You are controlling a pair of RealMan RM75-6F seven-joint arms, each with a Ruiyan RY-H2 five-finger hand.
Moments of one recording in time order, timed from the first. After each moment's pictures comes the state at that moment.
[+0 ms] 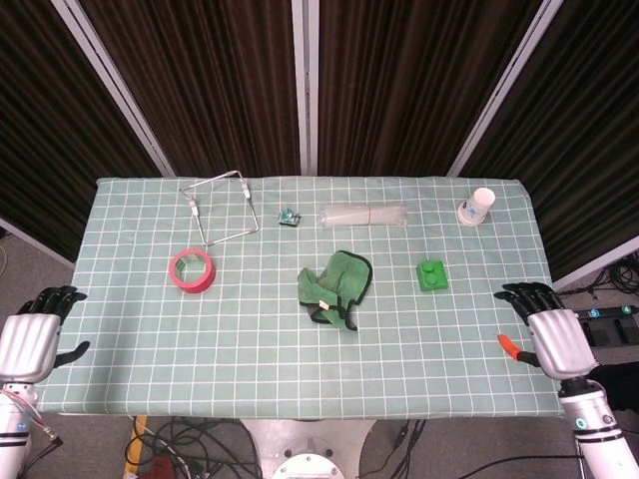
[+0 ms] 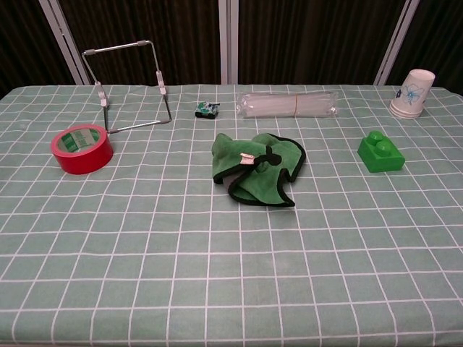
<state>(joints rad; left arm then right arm) -0.12 -1.14 -0.06 -1.64 1.43 1.44 0.19 0.21 -1.12 0.07 -1.61 -1.60 1.37 0.01</state>
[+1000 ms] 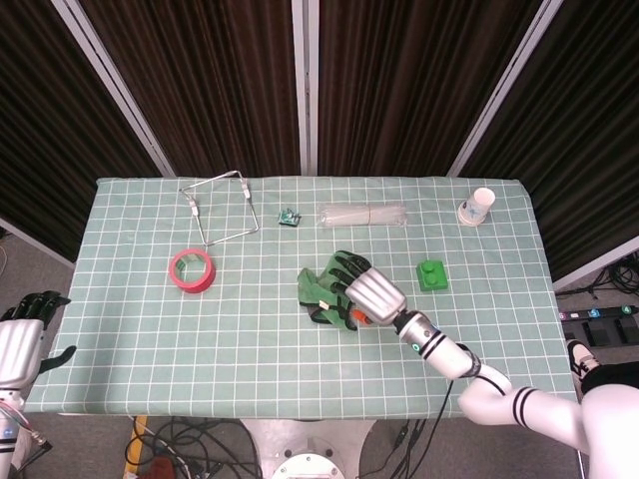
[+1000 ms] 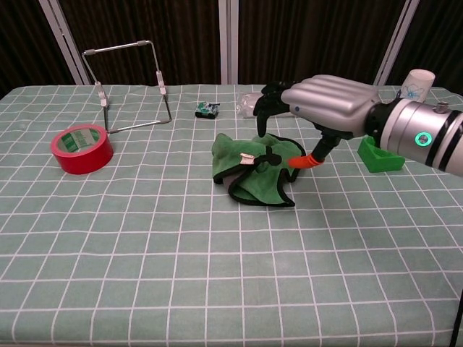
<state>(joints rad) -0.09 -1.14 -0.05 -1.61 1.41 1.46 0.16 0.78 -1.63 0.15 -1.21 -1.65 0.90 -0.07</state>
